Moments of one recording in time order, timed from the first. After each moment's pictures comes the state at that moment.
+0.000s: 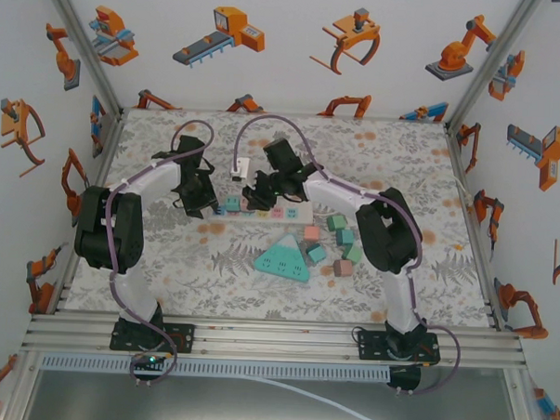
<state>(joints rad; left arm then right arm) -0.27 1.81 1.24 -0.71 0.02 -0.58 0.71 2.09 1.59 -0.30 -0.59 -0.62</state>
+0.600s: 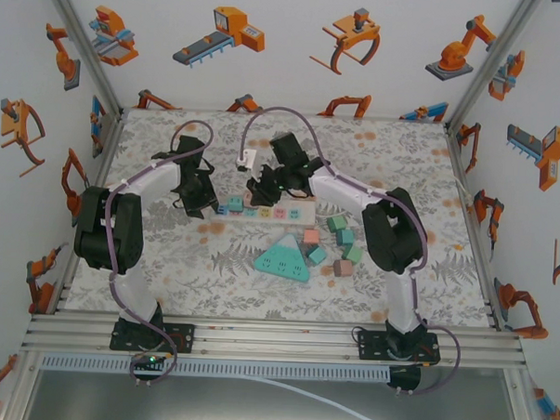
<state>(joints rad) -0.27 1.80 1.23 -0.70 0.02 -0.59 0.68 2.07 1.61 -0.35 -0.59 -0.56</state>
